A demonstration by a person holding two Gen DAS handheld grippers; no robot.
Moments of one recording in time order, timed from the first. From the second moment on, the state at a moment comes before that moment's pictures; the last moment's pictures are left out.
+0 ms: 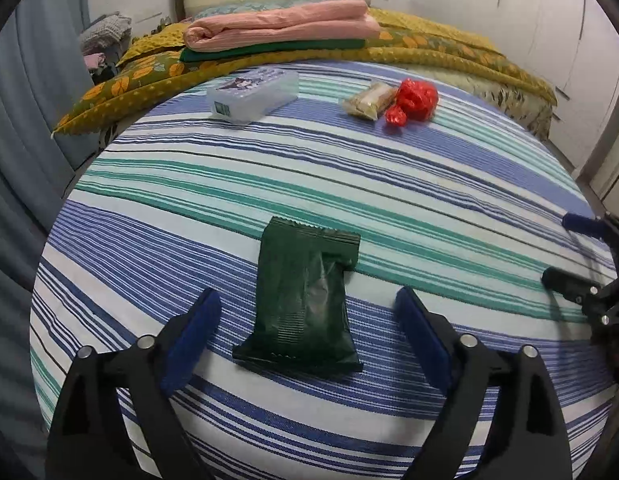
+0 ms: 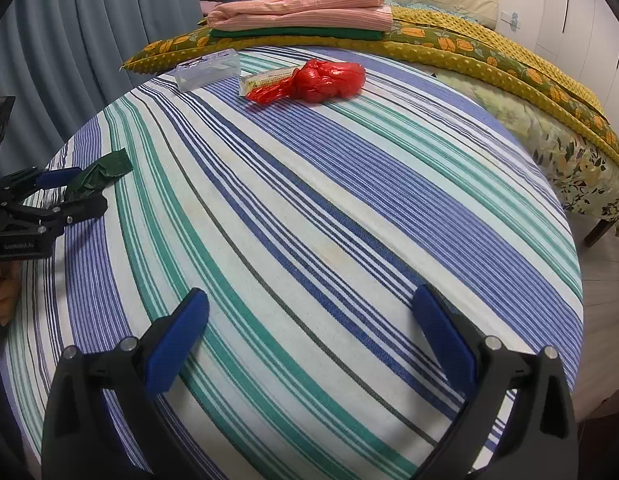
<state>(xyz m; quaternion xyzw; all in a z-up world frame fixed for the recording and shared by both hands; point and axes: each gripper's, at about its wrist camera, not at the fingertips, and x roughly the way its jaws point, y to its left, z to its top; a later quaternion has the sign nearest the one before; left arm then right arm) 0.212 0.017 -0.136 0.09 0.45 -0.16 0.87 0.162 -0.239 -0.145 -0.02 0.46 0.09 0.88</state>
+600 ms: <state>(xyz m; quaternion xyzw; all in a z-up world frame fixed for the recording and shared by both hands) 0.212 0.016 -0.141 0.09 0.46 -0.15 0.87 0.297 -0.244 -0.096 0.16 0.44 0.05 0.88</state>
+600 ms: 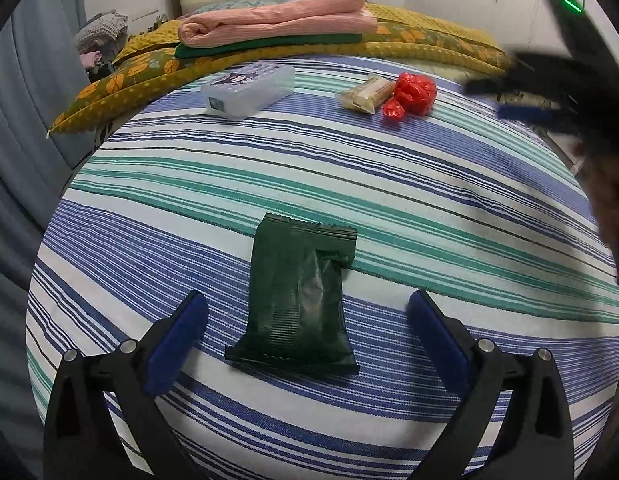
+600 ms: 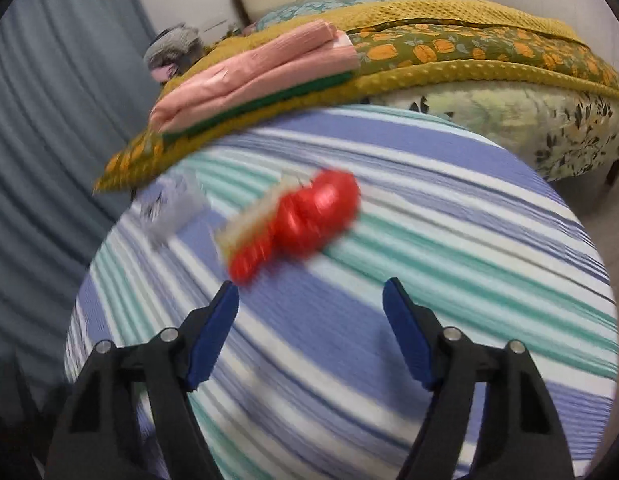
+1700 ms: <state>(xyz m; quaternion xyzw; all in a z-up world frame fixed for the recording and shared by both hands) 0.212 0.015 -0.141 0.09 0.46 -0.16 0.87 0.179 -0.197 -0.102 -0.05 0.50 0.22 0.84</state>
